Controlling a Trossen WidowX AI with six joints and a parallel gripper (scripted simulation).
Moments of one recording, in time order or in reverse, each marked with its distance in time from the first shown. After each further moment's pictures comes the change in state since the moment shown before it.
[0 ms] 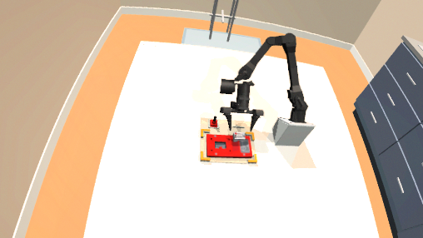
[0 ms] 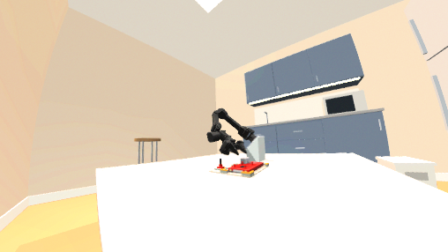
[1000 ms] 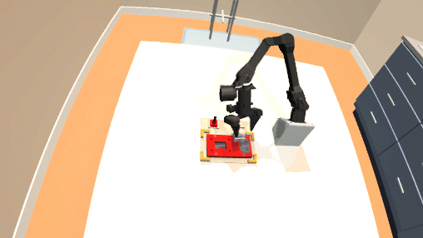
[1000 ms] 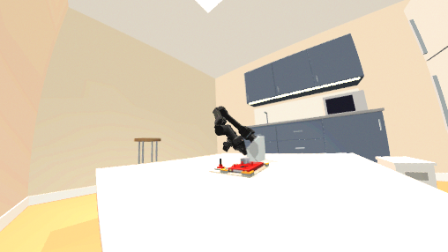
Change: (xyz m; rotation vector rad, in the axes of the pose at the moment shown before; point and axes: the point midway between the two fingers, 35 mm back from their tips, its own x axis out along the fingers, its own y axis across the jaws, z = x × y) arm 0.014 -0.011 -0.013 -0.530 -0.242 -0.214
